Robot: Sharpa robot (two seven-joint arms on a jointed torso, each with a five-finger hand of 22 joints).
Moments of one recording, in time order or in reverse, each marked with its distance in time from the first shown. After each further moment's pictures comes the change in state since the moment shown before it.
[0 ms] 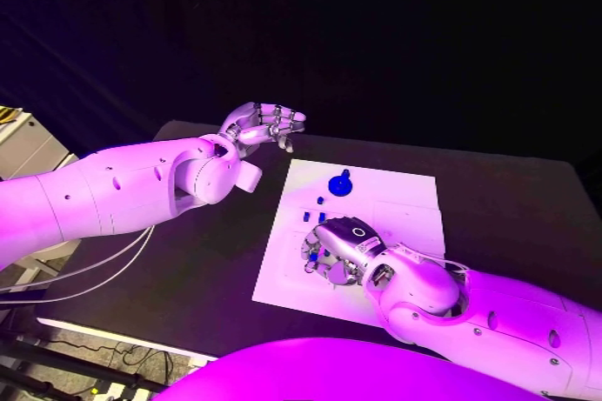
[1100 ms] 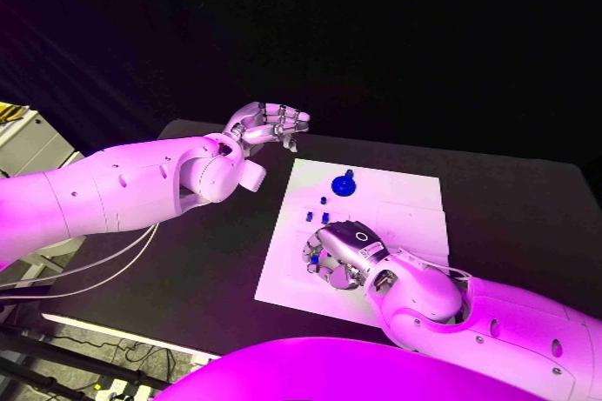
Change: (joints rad) left arm 0.000 0.000 0.000 -0.001 0.000 0.000 -0.001; left_hand 0.000 0.000 0.000 0.000 0.000 0.000 0.000 0.000 0.000 0.000 0.000 0.000 0.000 0.000 0.000 0.000 0.000 0.000 0.000 0.000 0.000 0.000; right arm -0.021 0.001 0.002 0.001 -0.007 -0.023 0.007; right_hand -0.006 -0.006 0.019 -0.020 -0.005 0.000 0.000 0.000 0.001 0.000 0.000 -0.001 0.000 0.002 0.002 0.000 0.000 0.000 0.000 0.000 0.000 0.000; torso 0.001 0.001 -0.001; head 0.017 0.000
